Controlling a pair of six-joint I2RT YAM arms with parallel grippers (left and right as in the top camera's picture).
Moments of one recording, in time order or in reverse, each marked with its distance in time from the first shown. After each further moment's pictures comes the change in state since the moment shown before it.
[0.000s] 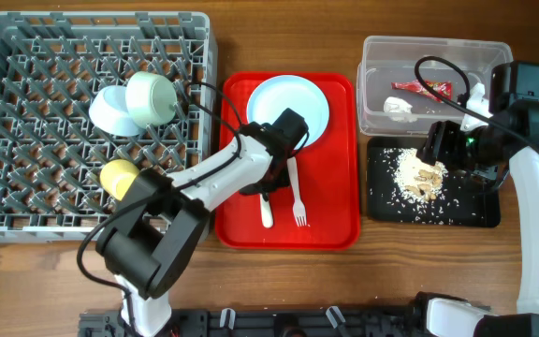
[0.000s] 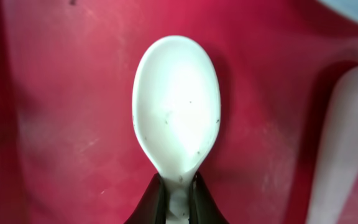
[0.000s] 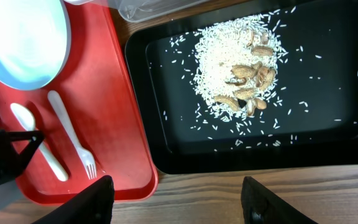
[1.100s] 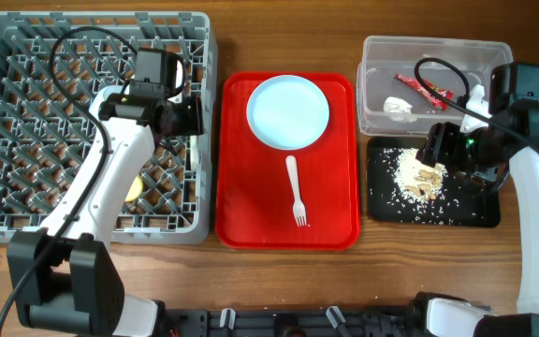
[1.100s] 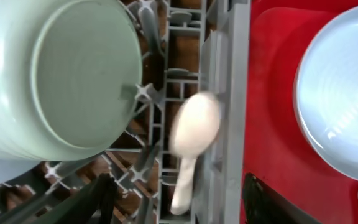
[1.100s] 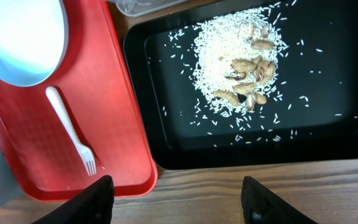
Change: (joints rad) left arm 0.519 -0.298 -0.002 0.105 0.051 0.626; right arm 0.000 0.000 0.000 -0.016 0.000 0.000
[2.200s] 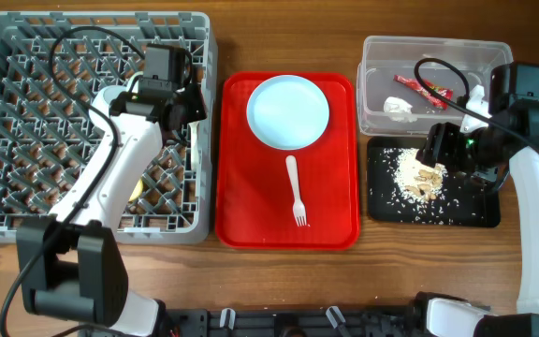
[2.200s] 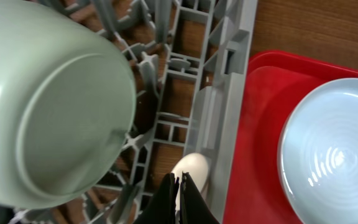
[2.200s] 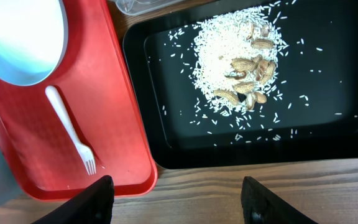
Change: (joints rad) left arm -0.024 0.047 0.000 0.150 -0.048 -0.170; right arm 0.000 0.000 0.000 -0.002 0.000 0.000
